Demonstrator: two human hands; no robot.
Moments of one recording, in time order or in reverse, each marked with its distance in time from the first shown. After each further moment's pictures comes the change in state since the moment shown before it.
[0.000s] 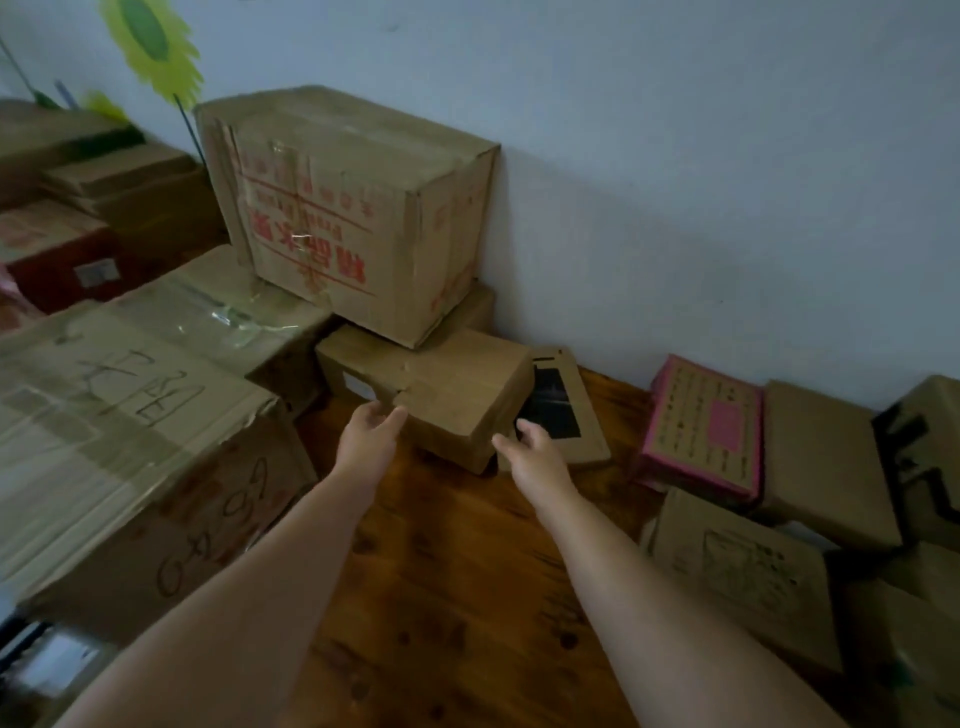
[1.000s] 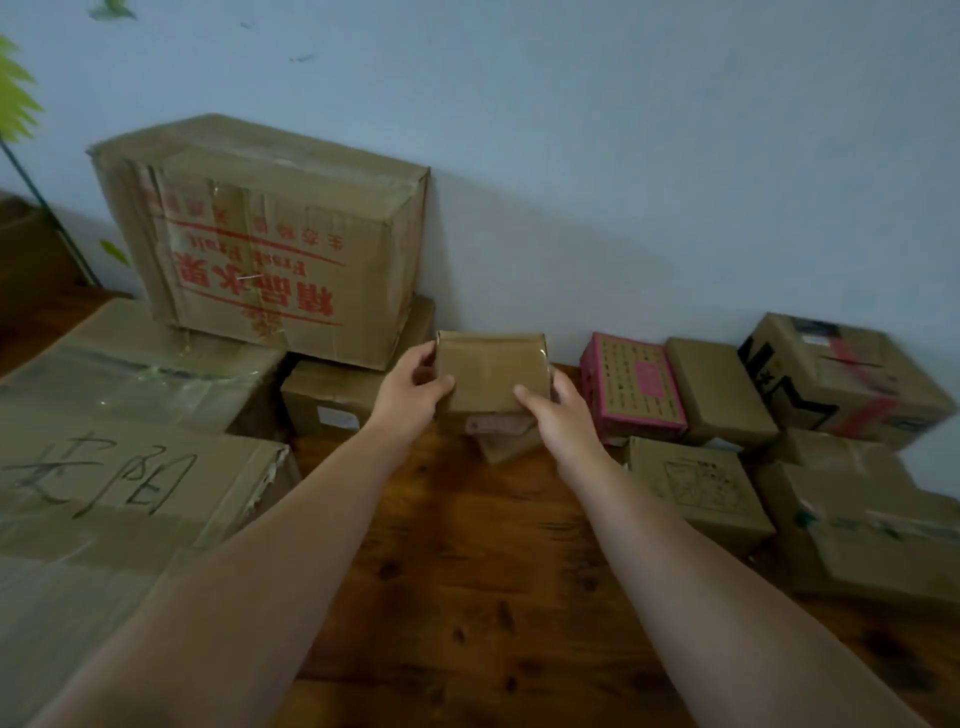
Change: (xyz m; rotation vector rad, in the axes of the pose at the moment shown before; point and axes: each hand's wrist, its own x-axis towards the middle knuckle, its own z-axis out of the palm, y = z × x) left_hand 0.005 0.070 -0.007 0.013 -0.512 0.347; right_hand -0.062 -0.055 0.005 0.189 0.409 -0.209
